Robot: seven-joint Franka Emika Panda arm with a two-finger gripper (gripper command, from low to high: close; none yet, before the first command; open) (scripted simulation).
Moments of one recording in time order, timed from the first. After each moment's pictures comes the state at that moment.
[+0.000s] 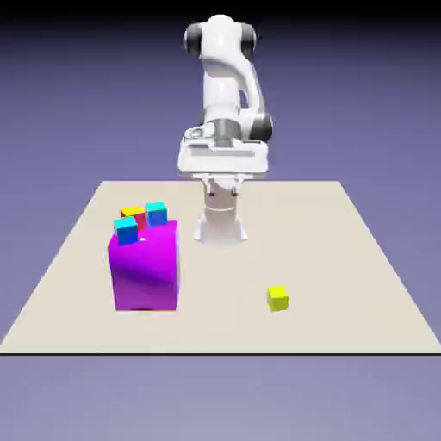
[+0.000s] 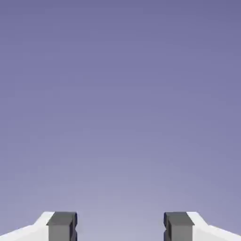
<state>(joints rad) 0.01 -0.53 0.03 -2.80 -0.01 3.01 0.76</state>
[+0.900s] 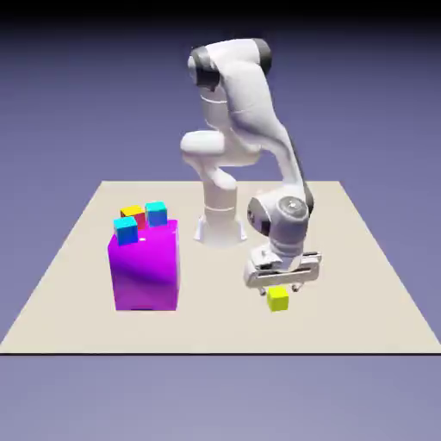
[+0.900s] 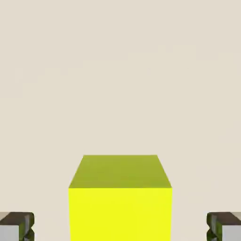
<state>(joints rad) 0.01 0.39 0.33 -2.56 -0.25 2.74 1.16</state>
